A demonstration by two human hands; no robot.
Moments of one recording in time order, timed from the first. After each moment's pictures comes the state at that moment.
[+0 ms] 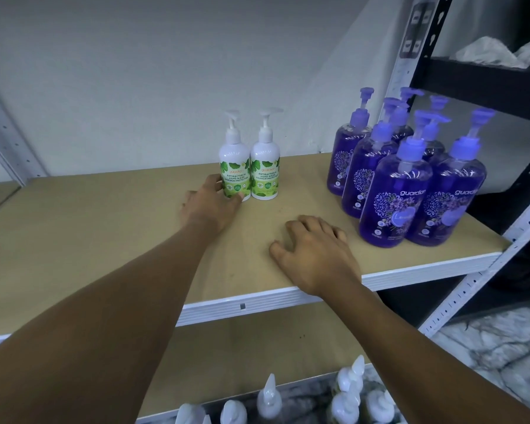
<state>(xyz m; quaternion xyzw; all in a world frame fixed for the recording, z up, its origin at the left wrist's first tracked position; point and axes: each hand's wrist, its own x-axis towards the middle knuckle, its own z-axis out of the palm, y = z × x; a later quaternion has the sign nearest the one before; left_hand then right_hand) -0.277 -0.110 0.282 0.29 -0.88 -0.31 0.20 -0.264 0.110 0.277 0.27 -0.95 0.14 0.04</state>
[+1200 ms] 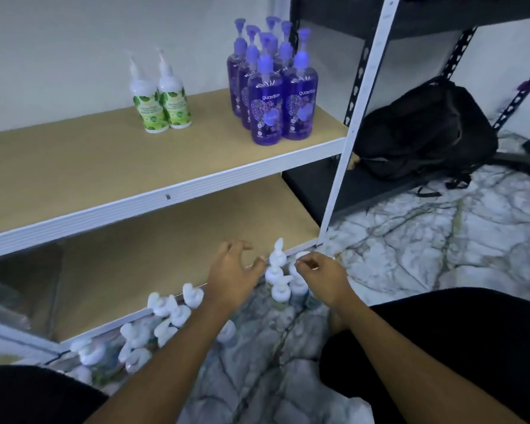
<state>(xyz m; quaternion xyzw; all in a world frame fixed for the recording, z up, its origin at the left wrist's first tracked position) -0.042 0.149 0.182 0.13 -0.90 -0.41 0.07 -0.082 0.342 0.167 0.01 -0.88 0.45 -0.13</state>
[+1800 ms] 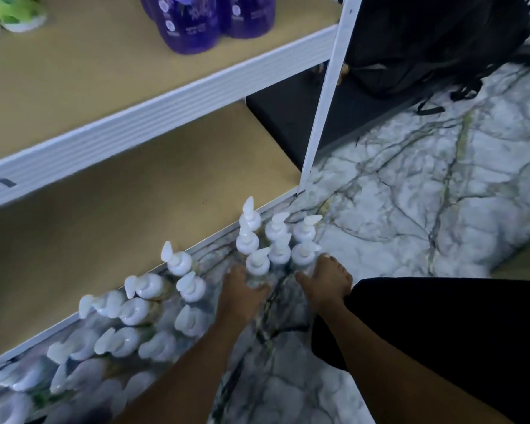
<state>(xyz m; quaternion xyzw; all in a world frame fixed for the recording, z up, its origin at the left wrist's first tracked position) -0.082 0.202 0.006 0.22 -0.85 -0.46 -0.15 -0.120 0.380 -0.060 -0.21 -0.95 0.15 -0.16</state>
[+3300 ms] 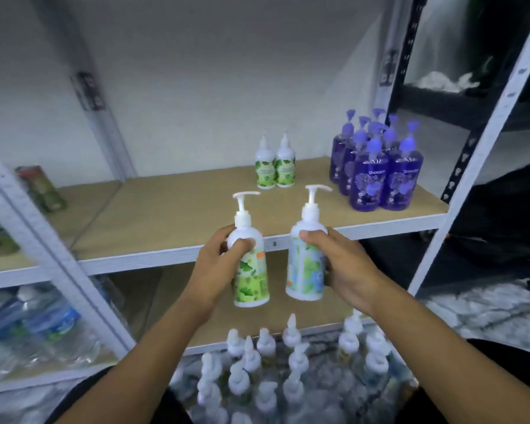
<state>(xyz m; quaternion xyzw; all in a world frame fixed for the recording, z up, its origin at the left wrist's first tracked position) 0.025 0.001 0.324 0.19 -0.71 -0.65 0.20 -0.068 0.193 0.336 0.12 -0.63 0.72 -0.26</state>
